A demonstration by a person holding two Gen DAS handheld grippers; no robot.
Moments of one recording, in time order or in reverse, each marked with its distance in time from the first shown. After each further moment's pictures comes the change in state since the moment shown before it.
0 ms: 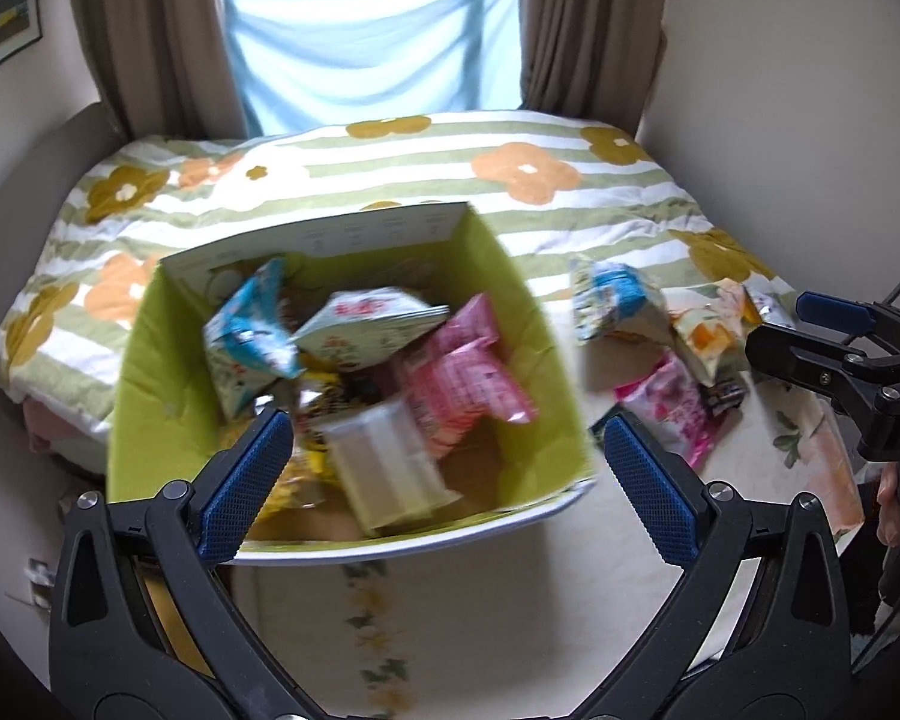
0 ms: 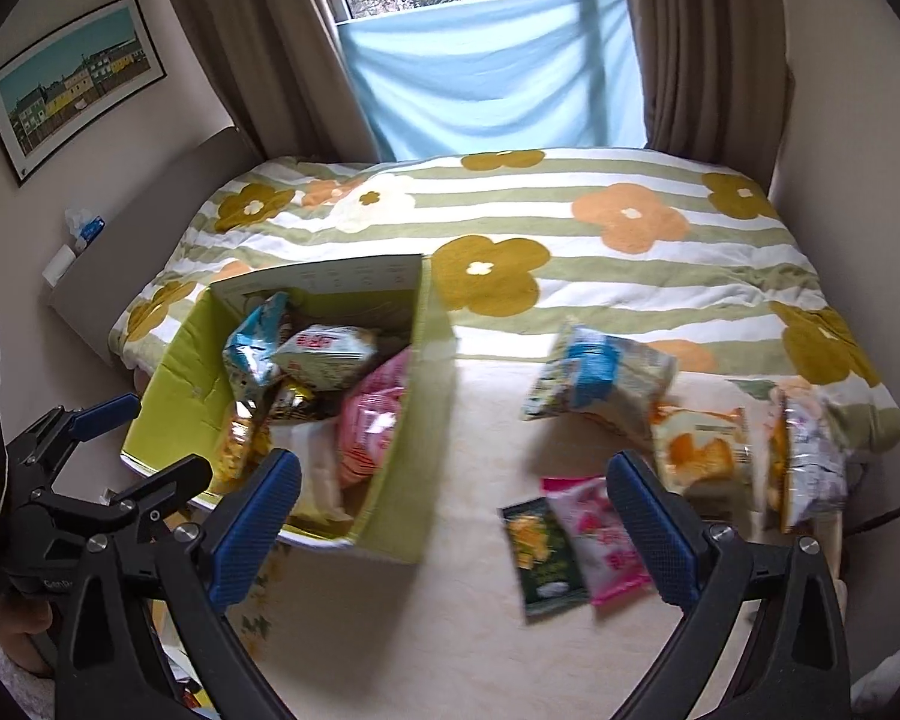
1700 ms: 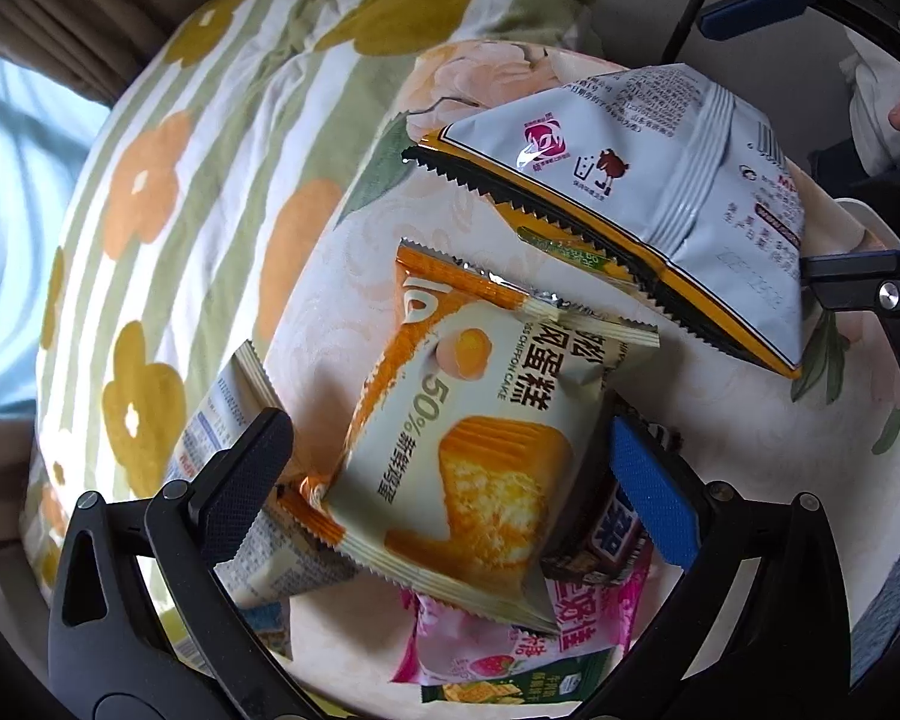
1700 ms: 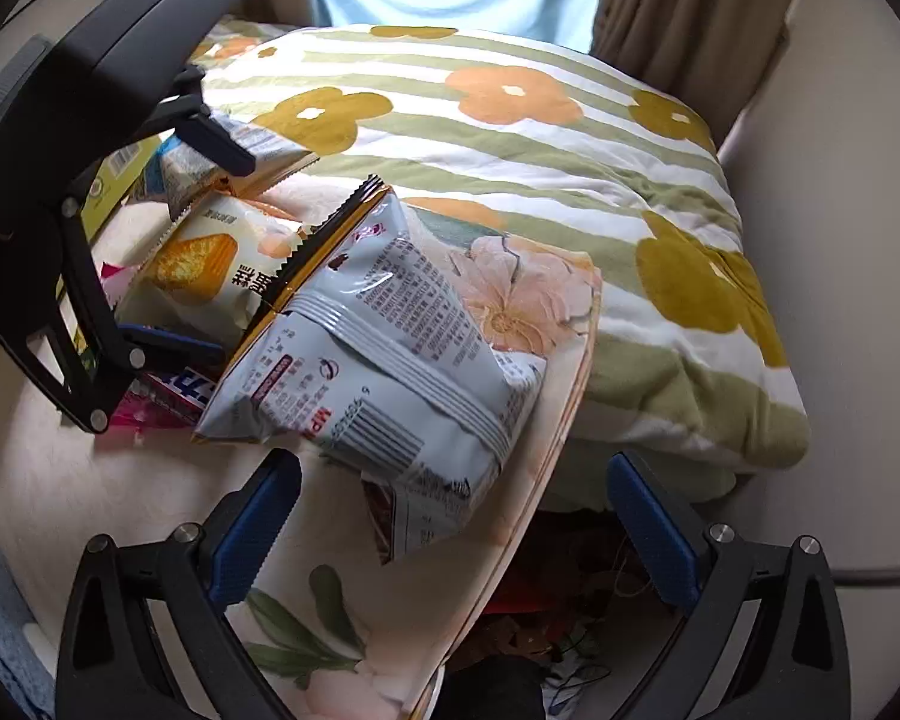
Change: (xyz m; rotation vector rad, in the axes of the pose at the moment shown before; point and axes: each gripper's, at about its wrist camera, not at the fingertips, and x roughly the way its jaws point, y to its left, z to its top) left arm 0.259 -0.320 0.041 0.977 0.434 -0.228; right arm 0.078 -0.265 -0.060 -0.266 0.269 -0.147
